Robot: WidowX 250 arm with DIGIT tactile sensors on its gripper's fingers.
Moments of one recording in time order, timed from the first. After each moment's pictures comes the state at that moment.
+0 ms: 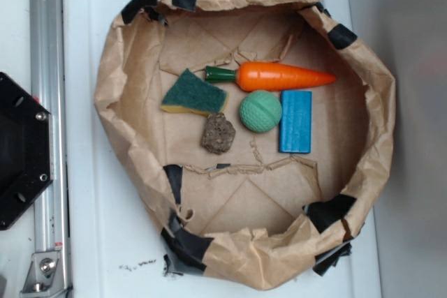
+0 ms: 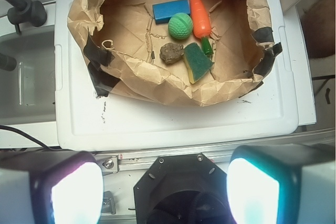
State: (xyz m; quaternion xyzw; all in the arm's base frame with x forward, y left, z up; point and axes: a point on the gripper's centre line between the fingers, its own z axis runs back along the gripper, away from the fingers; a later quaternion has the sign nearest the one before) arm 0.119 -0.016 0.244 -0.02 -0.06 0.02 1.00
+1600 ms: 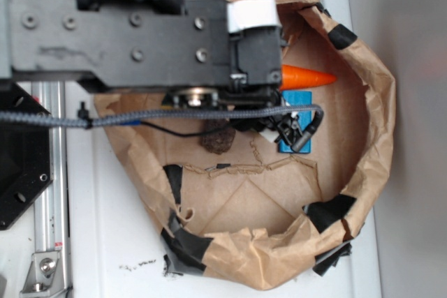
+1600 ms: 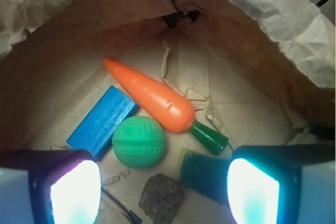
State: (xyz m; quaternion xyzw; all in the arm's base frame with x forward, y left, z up) arm 0.263 0.022 0.112 0.01 -0.12 0.38 0.92
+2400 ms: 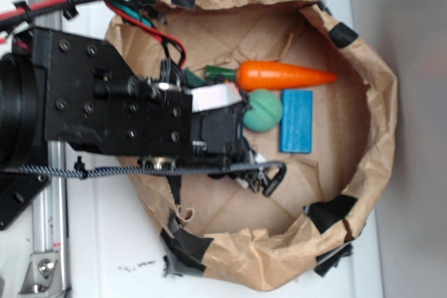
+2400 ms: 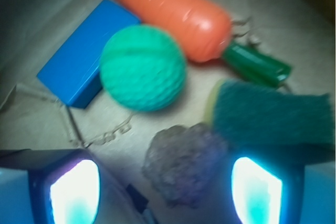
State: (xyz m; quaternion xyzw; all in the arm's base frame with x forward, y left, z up) arm 0.249 -0.014 0.049 -0.03 -0.13 0.37 0.92
